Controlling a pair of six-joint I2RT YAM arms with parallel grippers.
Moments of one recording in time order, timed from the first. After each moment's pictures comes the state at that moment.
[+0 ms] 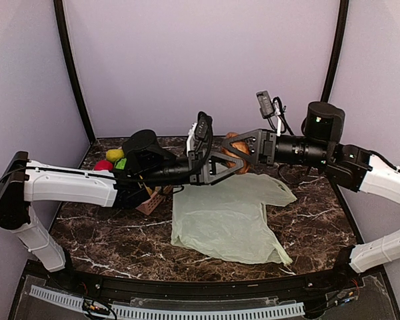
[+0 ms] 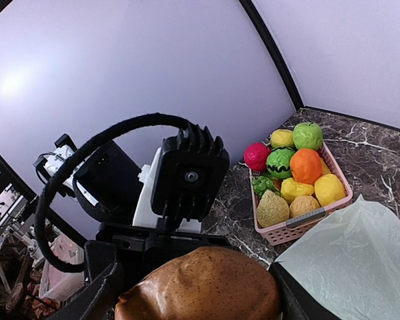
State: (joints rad) left arm -1.04 1.61 1.08 0.73 0.55 -0.94; right arm 0.89 1.13 1.07 -0.02 -0.39 0.53
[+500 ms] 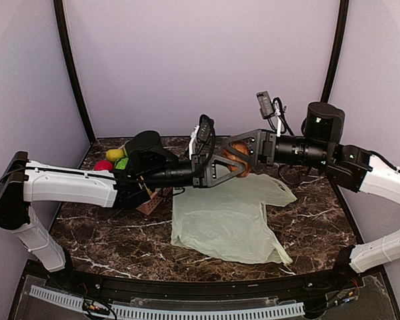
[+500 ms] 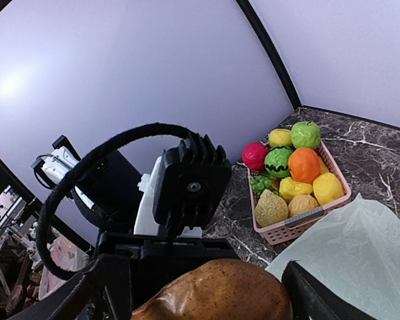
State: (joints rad) left arm -1.04 1.61 1.09 0.68 0.53 -0.89; right arm 0.89 1.13 1.06 -0.03 -0.38 0.53
